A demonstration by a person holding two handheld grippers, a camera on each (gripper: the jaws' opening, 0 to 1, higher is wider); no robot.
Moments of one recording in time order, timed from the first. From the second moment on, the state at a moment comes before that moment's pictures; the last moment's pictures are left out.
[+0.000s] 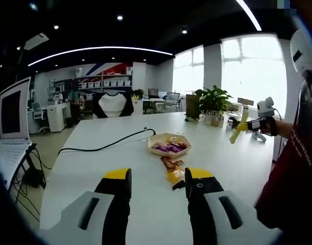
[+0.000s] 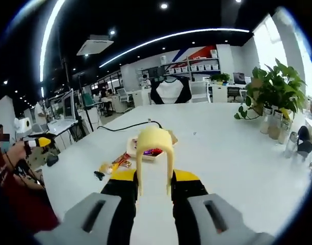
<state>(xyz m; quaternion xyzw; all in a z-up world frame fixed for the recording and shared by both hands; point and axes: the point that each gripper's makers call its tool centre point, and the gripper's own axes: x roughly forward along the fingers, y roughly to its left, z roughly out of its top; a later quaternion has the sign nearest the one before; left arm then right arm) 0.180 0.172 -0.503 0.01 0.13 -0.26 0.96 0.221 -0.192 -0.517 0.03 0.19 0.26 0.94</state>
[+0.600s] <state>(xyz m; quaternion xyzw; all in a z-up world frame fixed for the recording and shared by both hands) 0.166 0.191 -0.509 0.00 0.14 -0.24 0.96 0.220 -0.076 -0.505 -0.09 0.16 0.52 0.84</state>
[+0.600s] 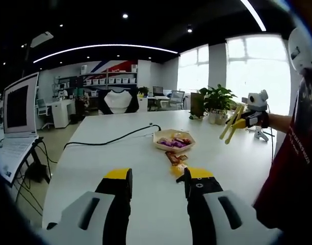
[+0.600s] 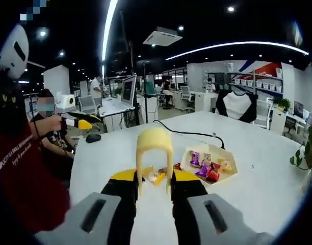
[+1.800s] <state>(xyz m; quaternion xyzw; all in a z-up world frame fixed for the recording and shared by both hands) 0.150 0.230 -0.506 -0.01 0.14 -0.19 0.97 0.228 0.041 -0.545 -0.17 0.17 0.66 0.71</state>
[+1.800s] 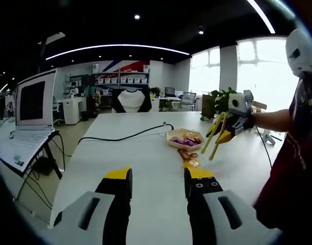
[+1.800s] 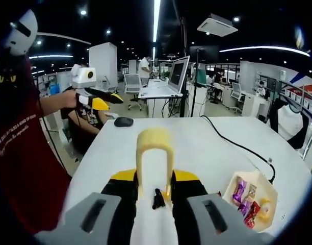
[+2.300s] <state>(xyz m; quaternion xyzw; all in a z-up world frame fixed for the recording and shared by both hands) 0.145 0.239 -0.510 -0.01 0.14 -0.18 0.97 0.233 0.052 -0.587 -0.20 0.19 0.67 0.70</state>
